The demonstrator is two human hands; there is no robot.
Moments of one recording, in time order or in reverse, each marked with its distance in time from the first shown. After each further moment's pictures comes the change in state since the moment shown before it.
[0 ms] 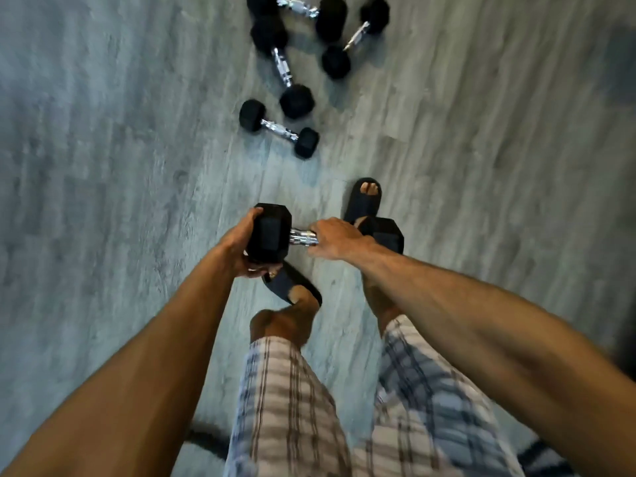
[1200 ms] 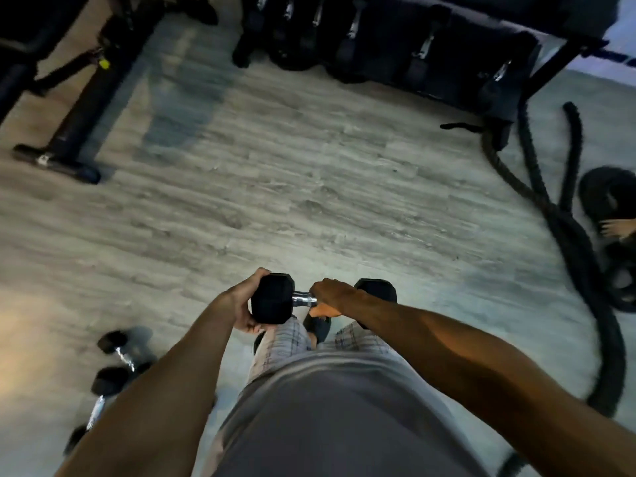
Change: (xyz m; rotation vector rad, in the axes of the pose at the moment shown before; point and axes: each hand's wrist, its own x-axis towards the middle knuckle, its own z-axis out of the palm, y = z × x) left_hand -0.231 -0.109 0.585 1.741 -0.027 0.034; right_hand -0.408 0.336 0.049 1.063 0.536 0.528
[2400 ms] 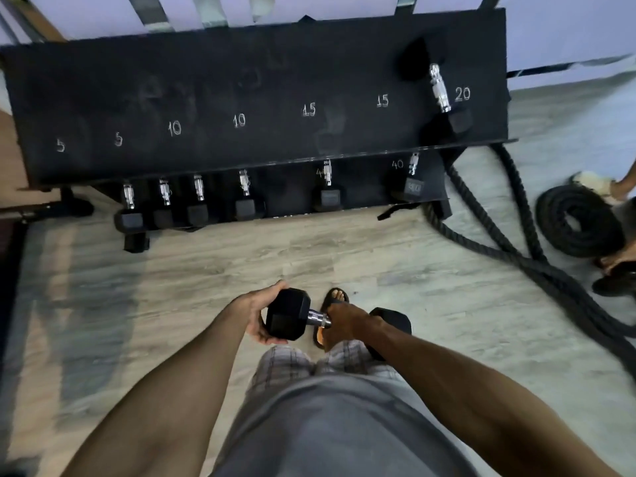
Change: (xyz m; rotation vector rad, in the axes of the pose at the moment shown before) left_hand 0.037 0.778 0.238 0.650 -0.017 -0.063; right_hand 0.187 0.379 -0.547 0.526 0.158 0.317
